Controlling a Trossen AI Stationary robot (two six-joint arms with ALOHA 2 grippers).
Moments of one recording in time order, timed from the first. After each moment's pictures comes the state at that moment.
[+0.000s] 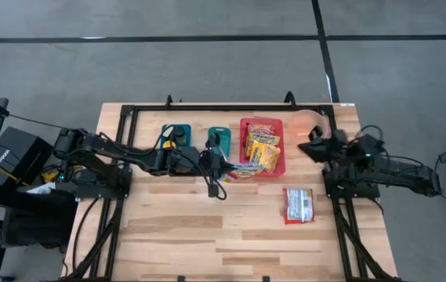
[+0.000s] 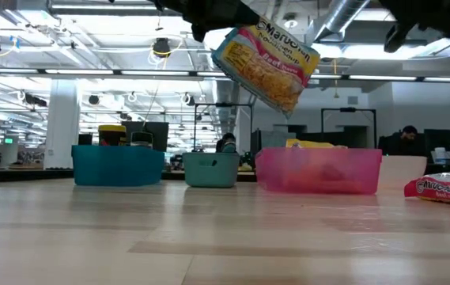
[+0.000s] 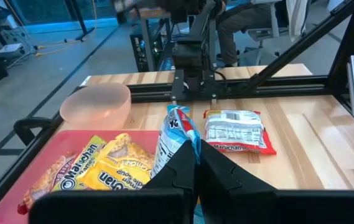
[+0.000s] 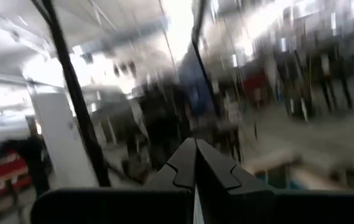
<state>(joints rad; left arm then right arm) -0.12 1.51 1.01 0.22 -0.24 0.06 -0.22 0.20 0.22 0.33 -0.16 0.37</state>
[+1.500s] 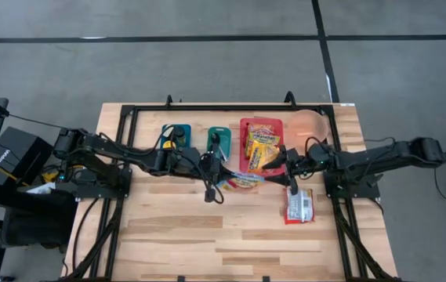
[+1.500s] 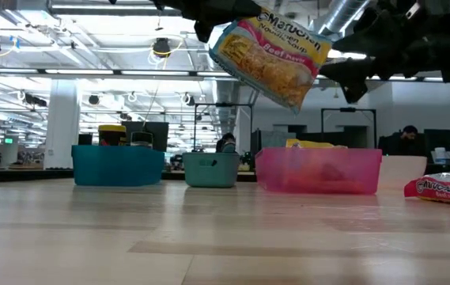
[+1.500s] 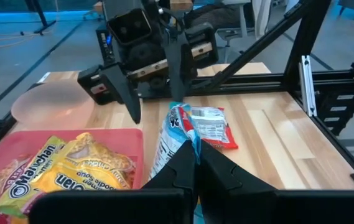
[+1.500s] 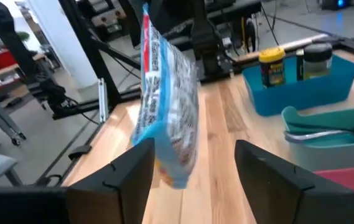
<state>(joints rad) -0.12 1.51 1.01 0.21 -0.10 0.02 -0.03 0.92 0.23 0.57 -0.17 0.28</state>
